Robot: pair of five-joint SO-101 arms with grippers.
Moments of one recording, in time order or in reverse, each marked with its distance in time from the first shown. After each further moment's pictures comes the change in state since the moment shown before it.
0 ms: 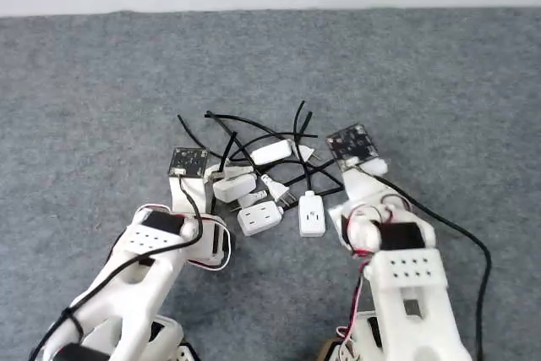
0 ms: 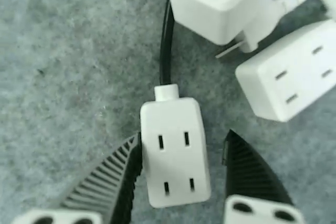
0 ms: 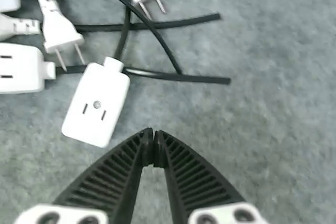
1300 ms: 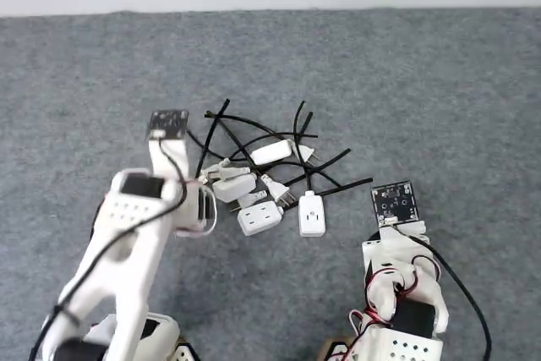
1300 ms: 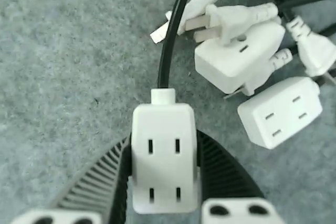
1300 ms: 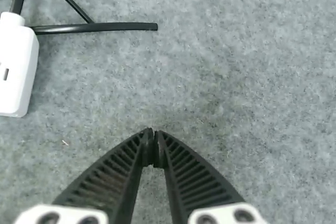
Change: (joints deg) left arm -6.8 -0.6 -14.3 11.6 -1.6; right arm 18.1 -55.3 31.3 12.7 4.1
